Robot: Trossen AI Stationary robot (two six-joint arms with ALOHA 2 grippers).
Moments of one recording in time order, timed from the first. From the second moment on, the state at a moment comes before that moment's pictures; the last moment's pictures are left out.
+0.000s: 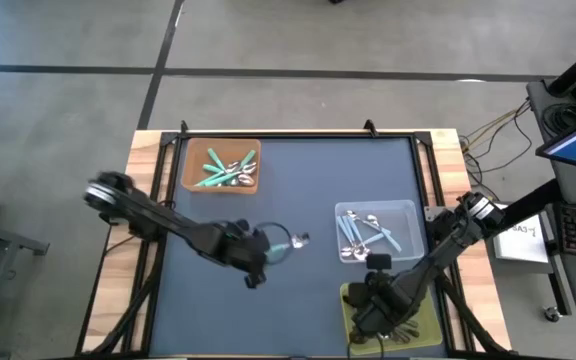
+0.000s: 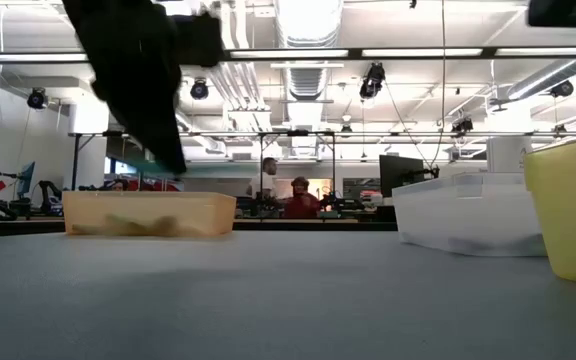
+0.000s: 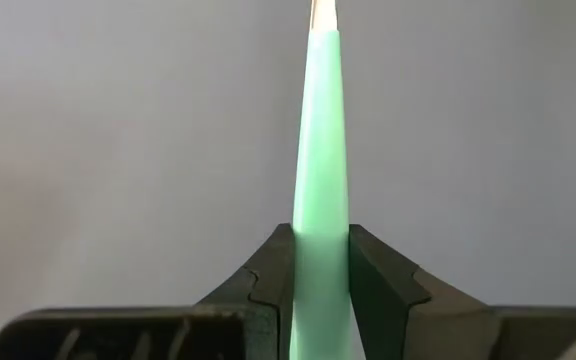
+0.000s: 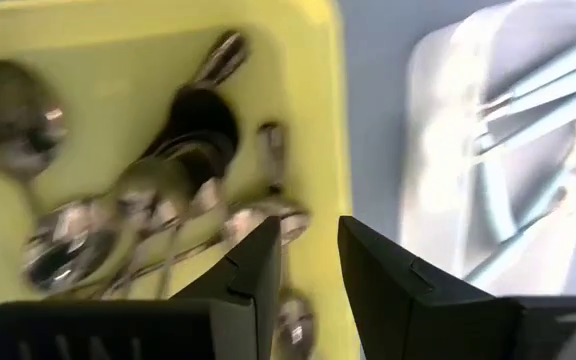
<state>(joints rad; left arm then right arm) -0.38 1.64 1.07 -0.61 -0.31 -0.69 0.71 1.82 1.49 -1.31 0.12 0.74</state>
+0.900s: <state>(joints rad) 0.74 0.88 0.53 -0.38 -0.17 0.07 0.24 1.71 1.31 -1.01 0.37 0.70</state>
